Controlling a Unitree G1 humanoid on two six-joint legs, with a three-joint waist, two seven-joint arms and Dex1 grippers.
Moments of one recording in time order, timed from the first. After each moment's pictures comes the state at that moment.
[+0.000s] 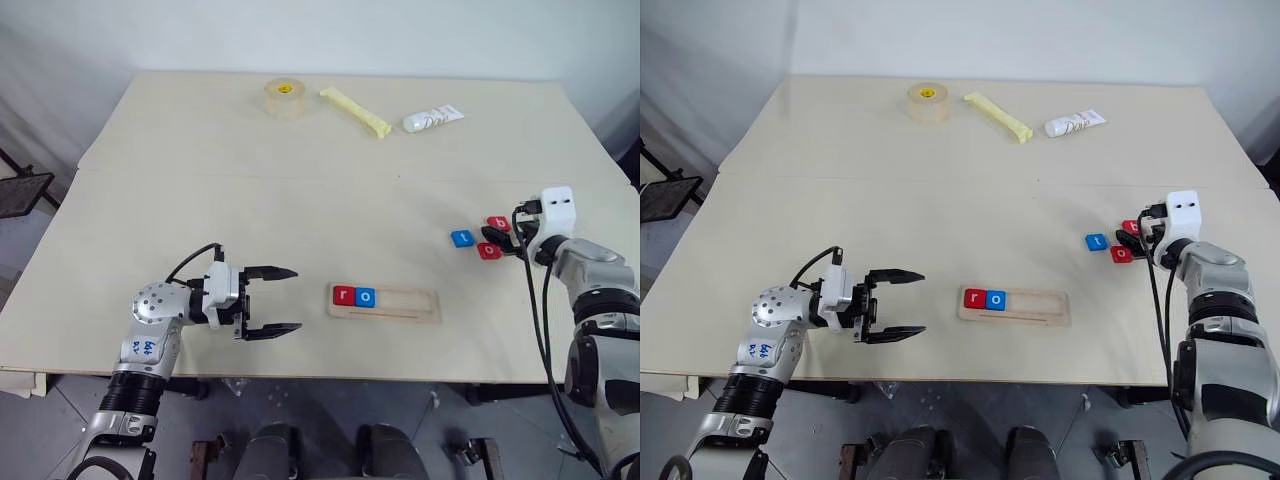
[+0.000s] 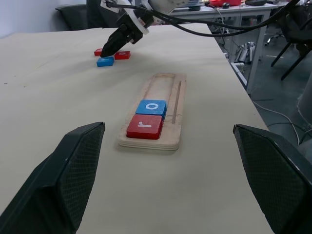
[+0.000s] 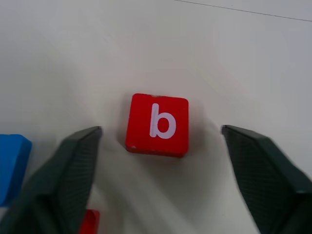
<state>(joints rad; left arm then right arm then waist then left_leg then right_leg) -0.36 0.48 -0.01 0.21 -0.39 -0.17 -1.29 -0.92 -0.70 -0.17 1.15 0.14 0.18 0.60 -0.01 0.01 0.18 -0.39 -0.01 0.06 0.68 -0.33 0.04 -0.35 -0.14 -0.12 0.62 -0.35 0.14</state>
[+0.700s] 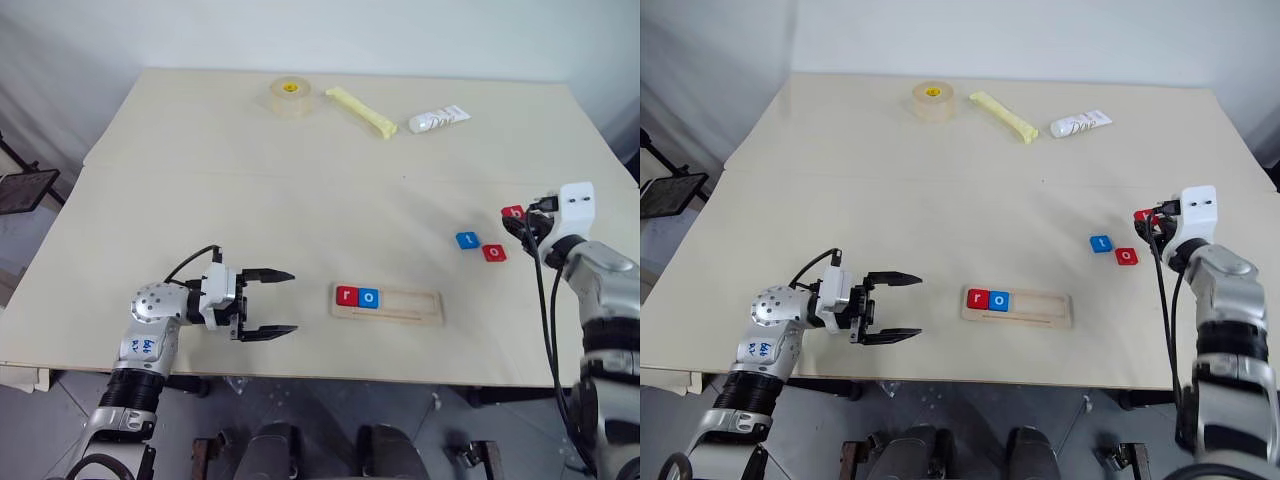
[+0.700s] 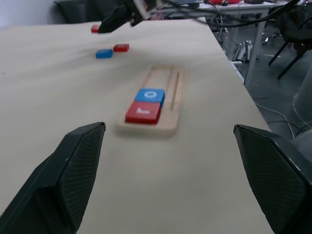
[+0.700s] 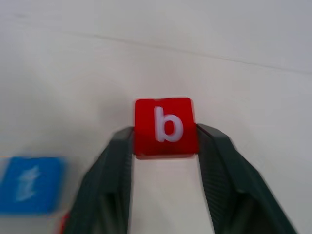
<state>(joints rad) -0.40 0.49 -0.01 0.33 -0.39 -0.22 -1.38 -0.47 -0.66 -0.33 0.26 0.28 0.52 0.45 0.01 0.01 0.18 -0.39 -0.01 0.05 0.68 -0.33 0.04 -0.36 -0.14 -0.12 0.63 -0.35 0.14</state>
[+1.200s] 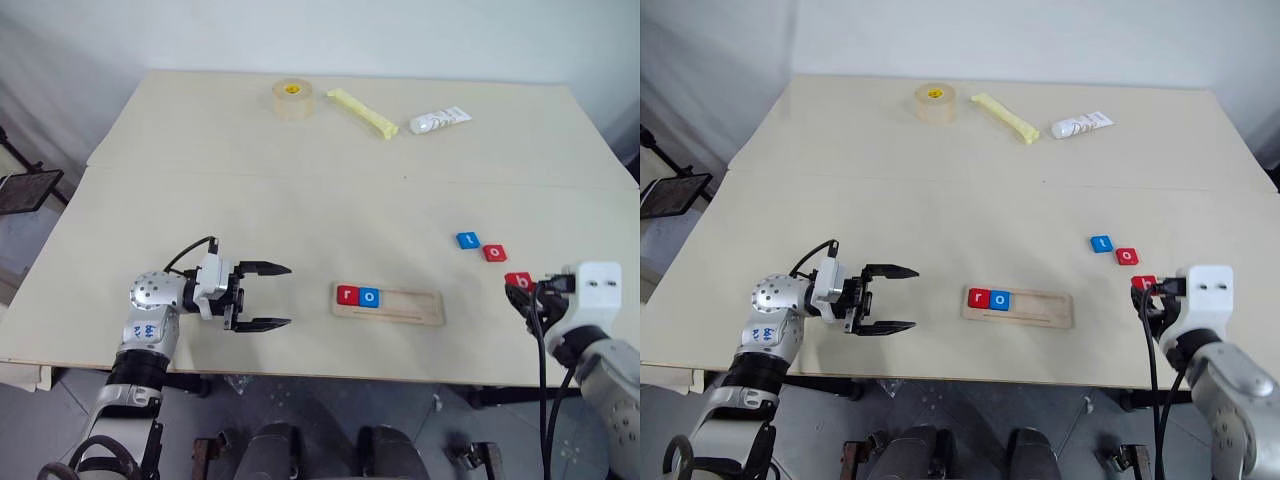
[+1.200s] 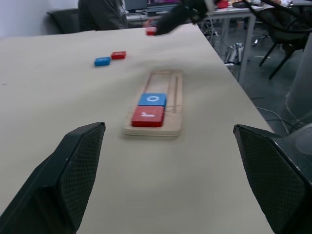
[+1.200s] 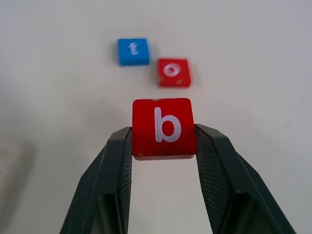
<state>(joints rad) -0.52 0.46 0.02 0.49 -0.40 -0.28 -1.48 0.14 -0.35 -0.54 -0.72 0.49 1.01 0.19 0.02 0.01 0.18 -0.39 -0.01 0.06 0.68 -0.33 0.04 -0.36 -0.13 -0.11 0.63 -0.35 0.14</state>
